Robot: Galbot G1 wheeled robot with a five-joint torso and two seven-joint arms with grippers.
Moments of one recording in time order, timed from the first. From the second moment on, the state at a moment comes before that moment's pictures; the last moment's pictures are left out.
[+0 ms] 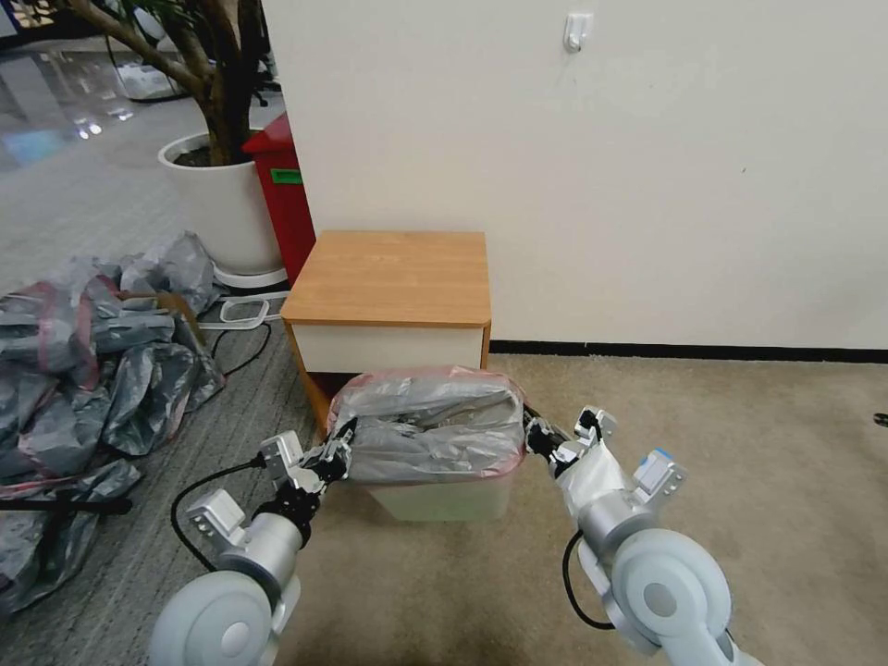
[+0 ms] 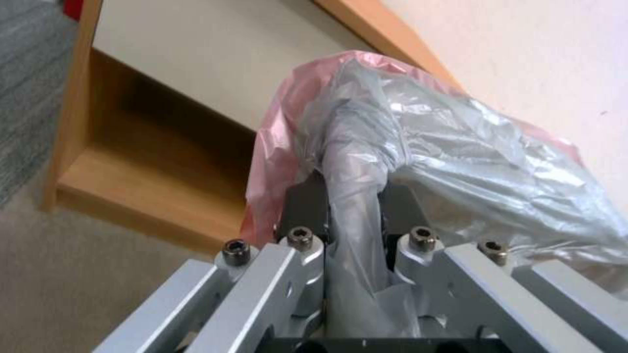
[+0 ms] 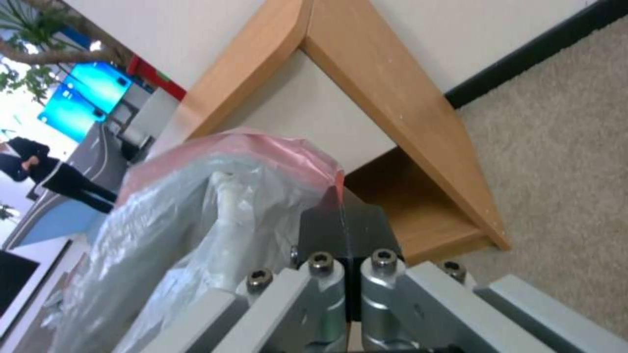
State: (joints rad) left arm 1.61 -1.24 -0.51 -2.27 -0.95 0.30 -0.17; right arm -1.39 1.30 0.29 2.23 1.01 -0.39 0.41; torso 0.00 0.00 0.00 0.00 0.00
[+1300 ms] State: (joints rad) left arm 1.54 -1.21 -0.52 -2.22 -1.19 0.30 -0.24; right arm -1.47 1.33 0.30 2.21 1.25 -0.21 0.32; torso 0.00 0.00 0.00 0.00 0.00
